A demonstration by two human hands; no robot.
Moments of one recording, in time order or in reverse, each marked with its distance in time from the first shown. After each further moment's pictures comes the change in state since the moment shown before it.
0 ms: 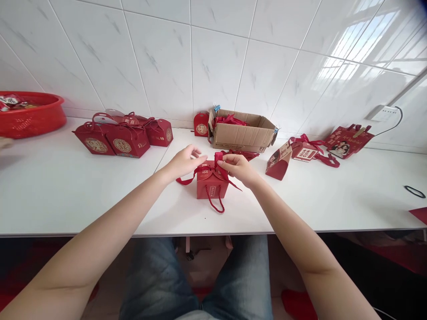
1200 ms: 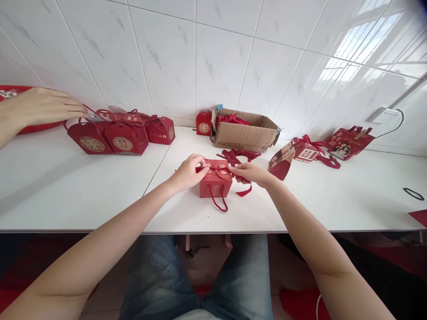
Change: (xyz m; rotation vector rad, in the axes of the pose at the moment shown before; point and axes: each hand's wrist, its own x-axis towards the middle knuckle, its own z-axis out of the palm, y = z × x) left_hand -0.019 -0.018 0.014 0.076 -0.025 0.234; right_hand -0.004 0.015 -0.034 -0.218 -0.180 0.374
